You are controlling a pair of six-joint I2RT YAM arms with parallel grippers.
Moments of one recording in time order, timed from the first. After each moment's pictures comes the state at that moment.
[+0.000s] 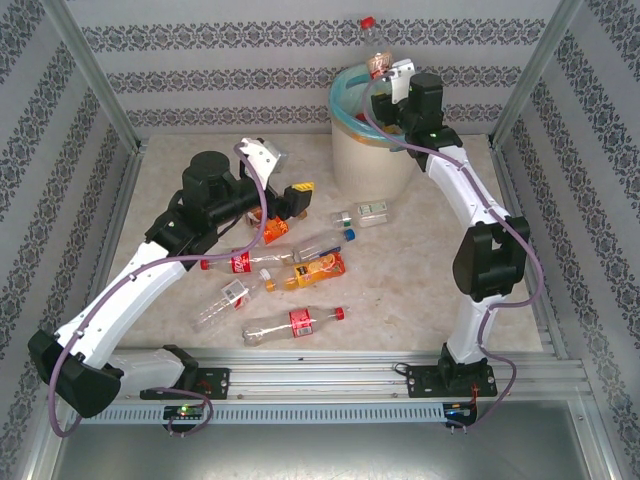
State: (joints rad) left arm -0.53 1.21 1.26 -0.23 0.29 0.08; right arm 0.19 1.92 1.82 -0.14 -0.01 -0.16
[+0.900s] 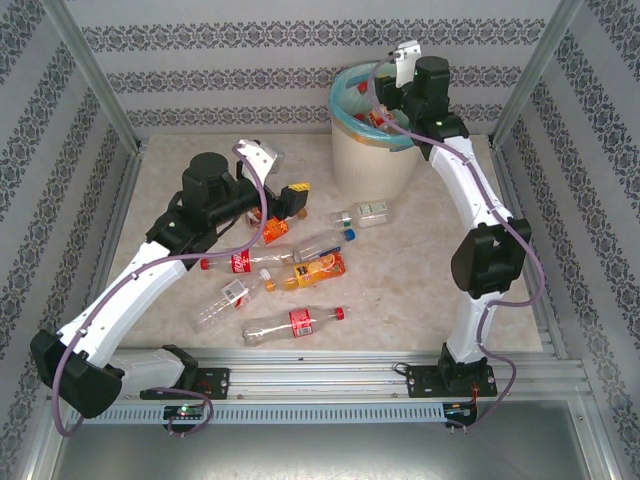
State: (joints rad) left arm -0.49 1.21 1.22 -0.21 0.29 0.07; right arm 0.19 1.95 2.00 -0.25 -0.02 -0.13
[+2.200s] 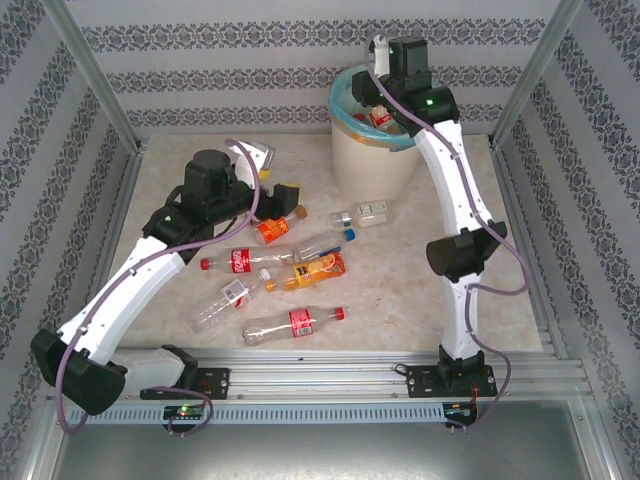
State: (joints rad) left arm -0.46 1.20 1.27 -0.46 0.23 -0.11; right arm 0.34 2.07 2.58 -0.89 -0.09 0.12
